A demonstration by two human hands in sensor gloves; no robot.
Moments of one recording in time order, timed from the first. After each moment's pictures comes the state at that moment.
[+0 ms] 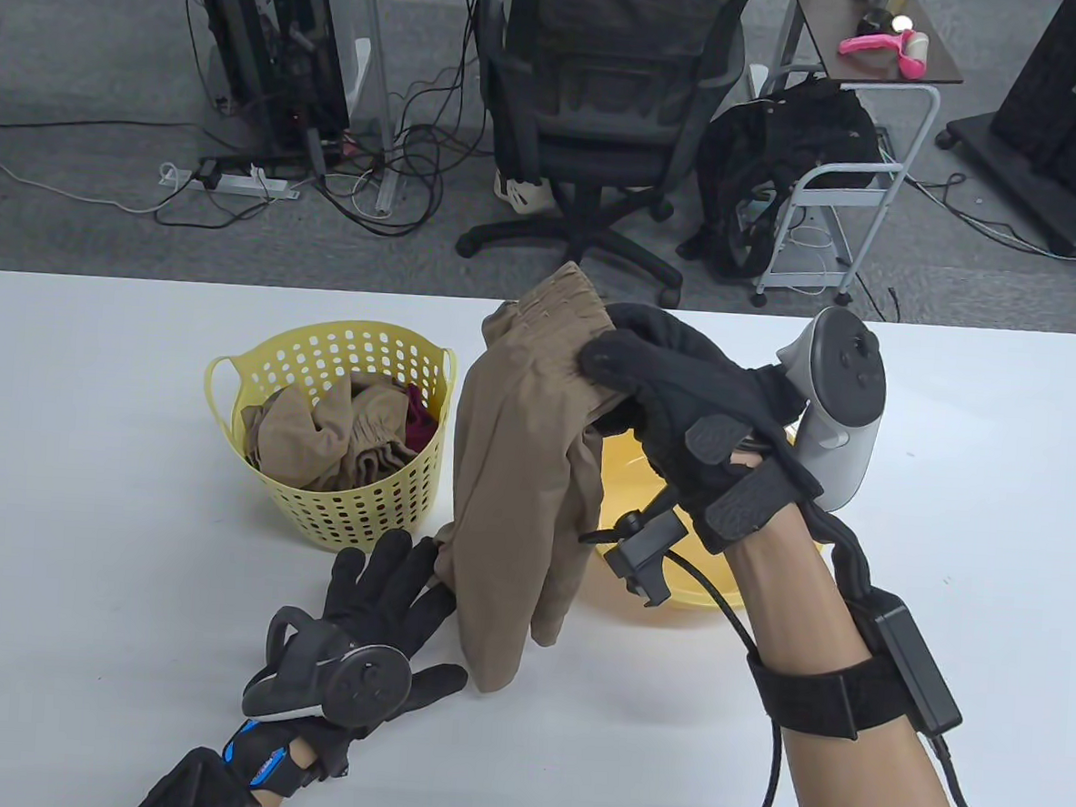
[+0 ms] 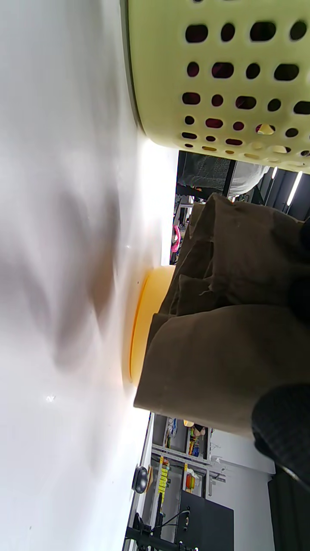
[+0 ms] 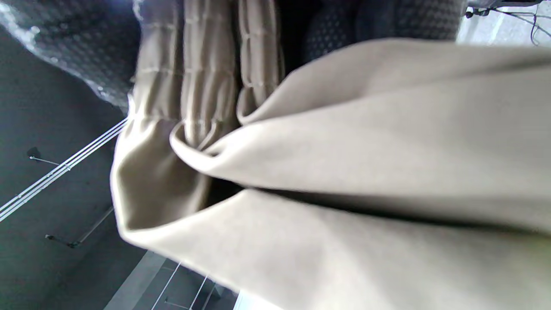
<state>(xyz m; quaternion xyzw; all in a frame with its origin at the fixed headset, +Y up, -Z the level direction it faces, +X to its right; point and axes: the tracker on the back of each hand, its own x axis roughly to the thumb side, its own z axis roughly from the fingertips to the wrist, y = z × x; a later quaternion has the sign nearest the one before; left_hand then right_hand) -0.180 -0.690 -0.246 0.01 -0.32 0.05 0.95 0.101 -0.443 -0.328 0.23 0.02 0.67 0.71</state>
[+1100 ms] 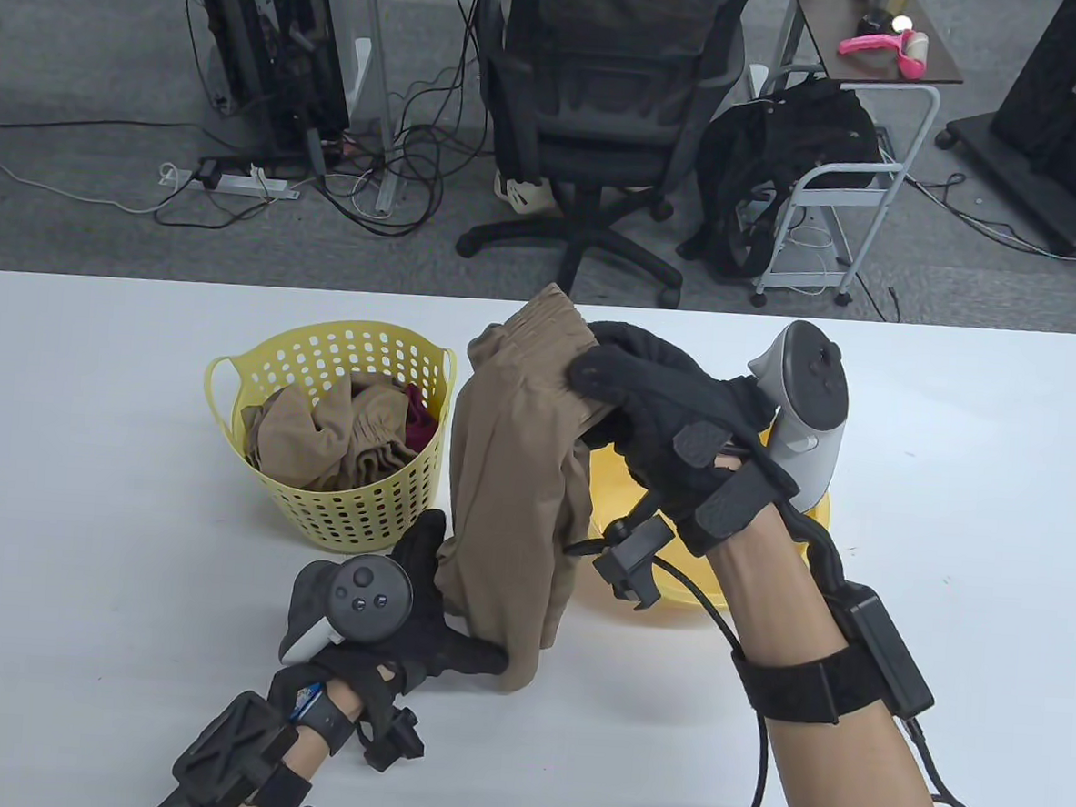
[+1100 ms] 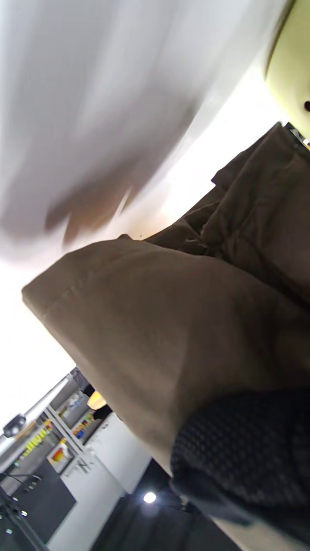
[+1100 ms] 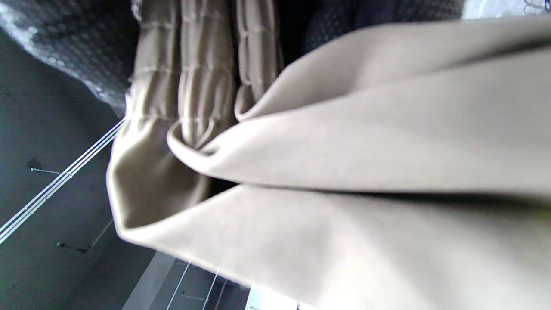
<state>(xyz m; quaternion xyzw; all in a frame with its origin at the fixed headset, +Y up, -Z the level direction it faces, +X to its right) -0.166 -0.711 -0.296 -0.08 -0.25 0.36 0.90 0.084 -0.467 -0.338 0.24 0.07 0.62 0.74</state>
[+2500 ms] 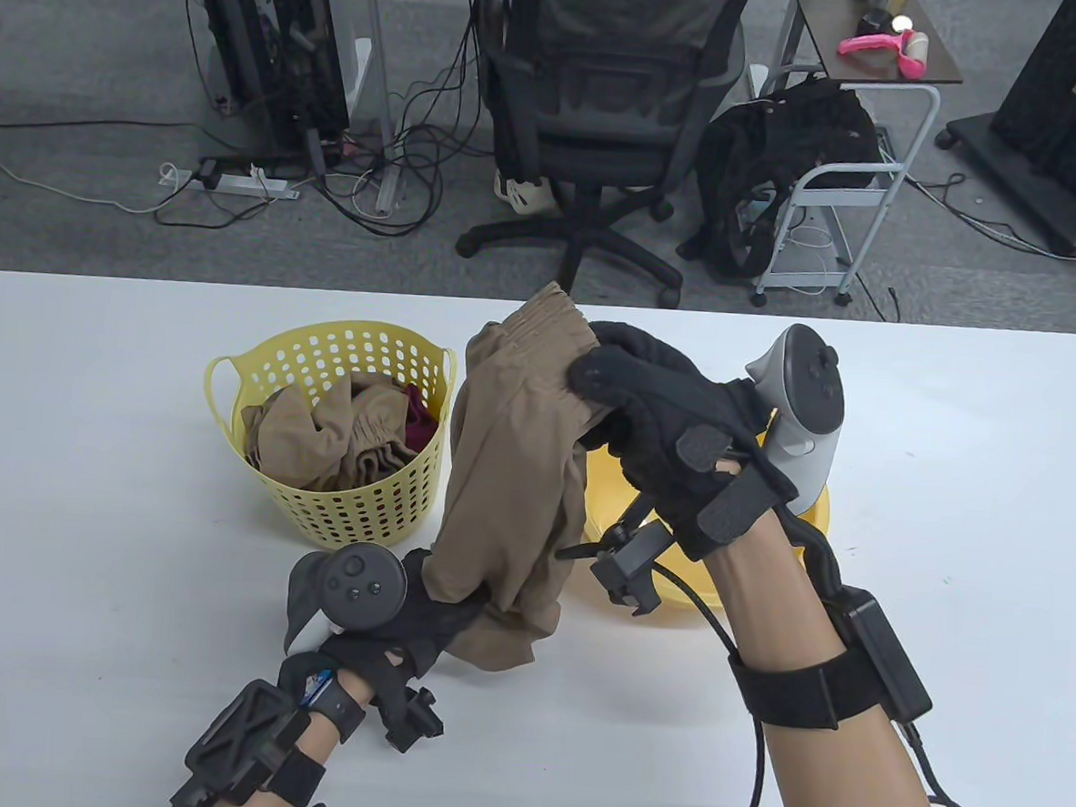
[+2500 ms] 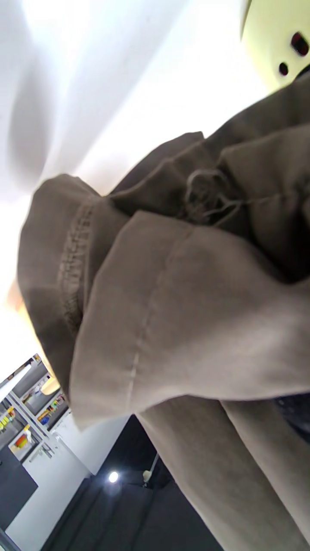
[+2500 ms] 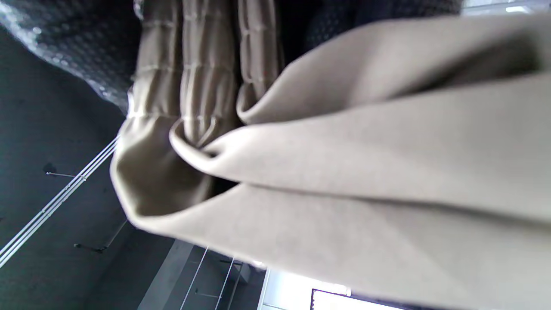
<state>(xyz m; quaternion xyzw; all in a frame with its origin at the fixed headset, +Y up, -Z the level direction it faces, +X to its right) -0.168 -0.700 -0.303 -0.03 -0.25 0.37 0.90 0.092 -0.465 -0.334 0.25 0.06 0.62 0.74</state>
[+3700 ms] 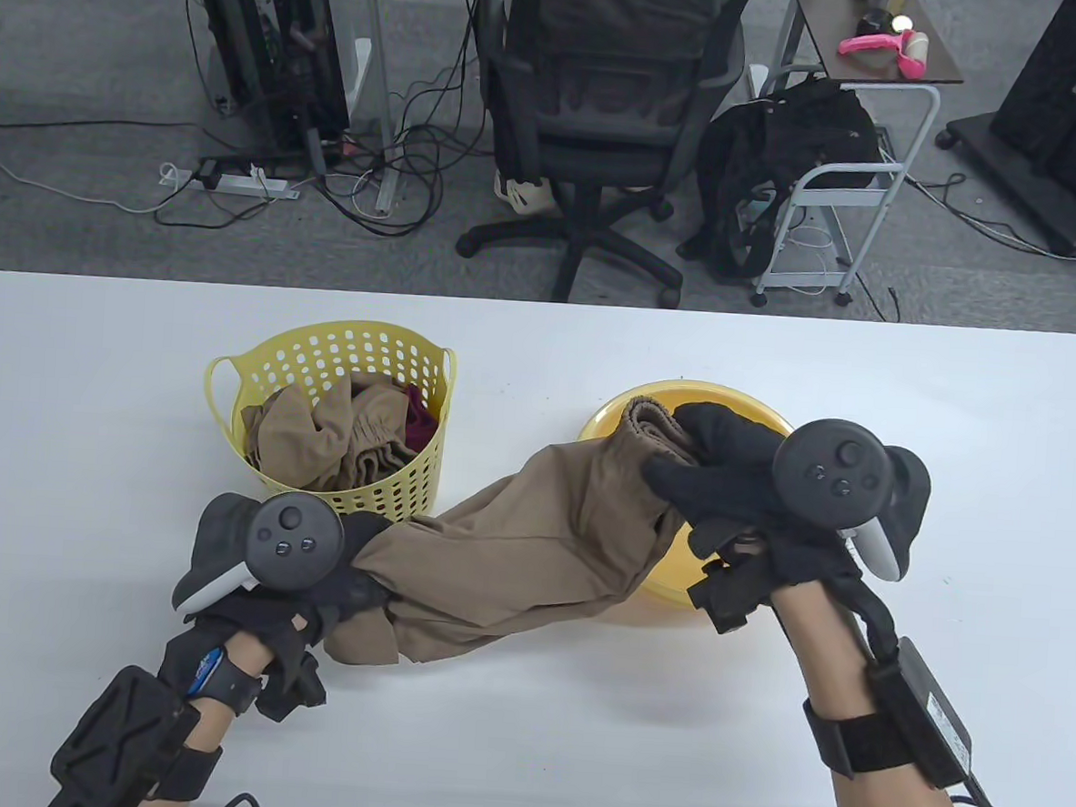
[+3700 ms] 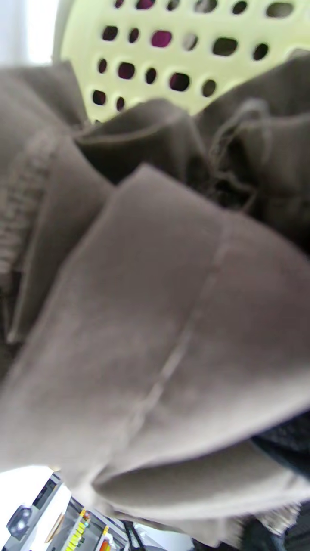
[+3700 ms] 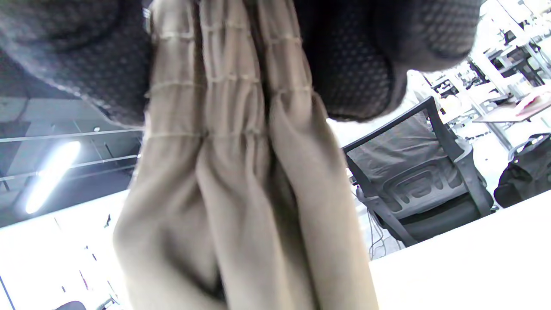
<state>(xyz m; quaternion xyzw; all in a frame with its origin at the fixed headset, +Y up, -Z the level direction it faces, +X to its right) -0.223 -0.604 -0.297 -0.04 -0.21 0.19 0.96 0.157 -0.524 -0.323 0.16 -0.14 0.92 0.33</state>
